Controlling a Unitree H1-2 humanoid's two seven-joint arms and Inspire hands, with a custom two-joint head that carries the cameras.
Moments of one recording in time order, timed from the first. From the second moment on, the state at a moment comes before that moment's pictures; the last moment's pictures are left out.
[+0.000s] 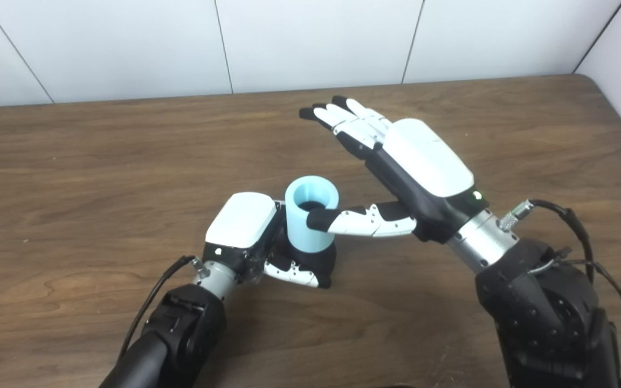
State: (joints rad) left arm -0.18 0.13 -0.69 -0.21 1.14 0.30 -0.27; right arm -0.08 -0.33 0.02 -0.90 -0.65 0.25 0.65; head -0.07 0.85
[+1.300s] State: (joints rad) left arm -0.26 0.20 -0.37 -0.37 0.98 0.23 -0.57; right arm -0.03 -0.29 0.05 -0.84 -0.69 0.24 0.62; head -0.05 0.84
